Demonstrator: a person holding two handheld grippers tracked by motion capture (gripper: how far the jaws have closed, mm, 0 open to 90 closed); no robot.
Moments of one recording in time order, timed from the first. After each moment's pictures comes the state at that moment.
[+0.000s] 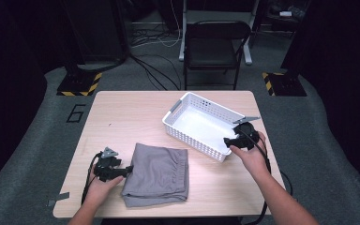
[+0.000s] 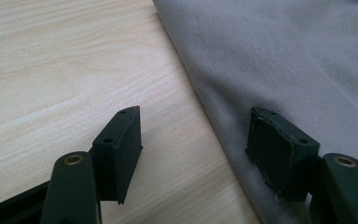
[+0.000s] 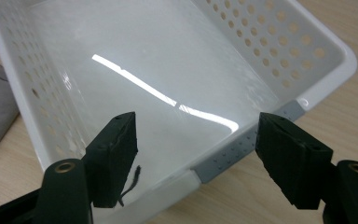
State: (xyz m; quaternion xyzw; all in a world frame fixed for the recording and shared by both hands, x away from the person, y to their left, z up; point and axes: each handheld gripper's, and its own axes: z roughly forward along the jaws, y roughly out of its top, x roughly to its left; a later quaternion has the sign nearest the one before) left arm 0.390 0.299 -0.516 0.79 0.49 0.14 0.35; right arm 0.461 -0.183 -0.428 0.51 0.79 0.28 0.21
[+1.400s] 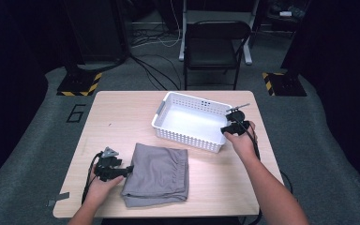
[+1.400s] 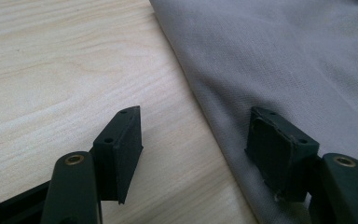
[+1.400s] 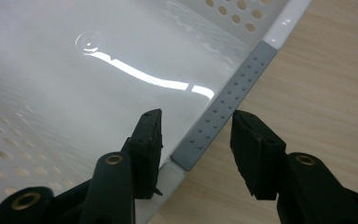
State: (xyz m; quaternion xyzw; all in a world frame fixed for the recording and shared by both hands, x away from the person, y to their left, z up) left arm 0.391 0.298 -0.516 0.79 0.49 0.14 0.36; right arm 0.526 -0.165 -0.439 0.55 0.78 0.25 0.17
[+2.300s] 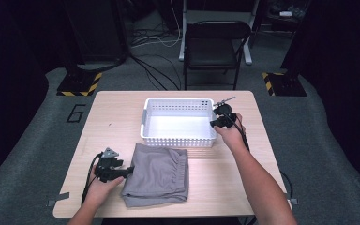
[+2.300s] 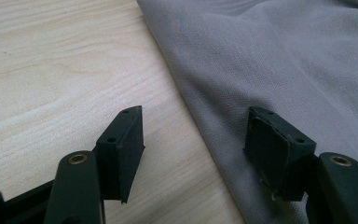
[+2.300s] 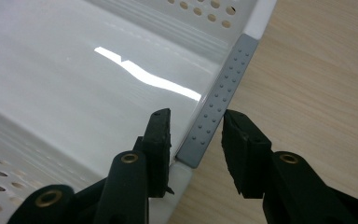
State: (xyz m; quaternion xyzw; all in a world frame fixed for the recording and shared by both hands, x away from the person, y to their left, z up) left arm 0.388 0.296 -0.514 0.79 0.48 0.13 0.36; right arm 0.556 -0.131 -0.441 0.49 0.81 0.27 0.18
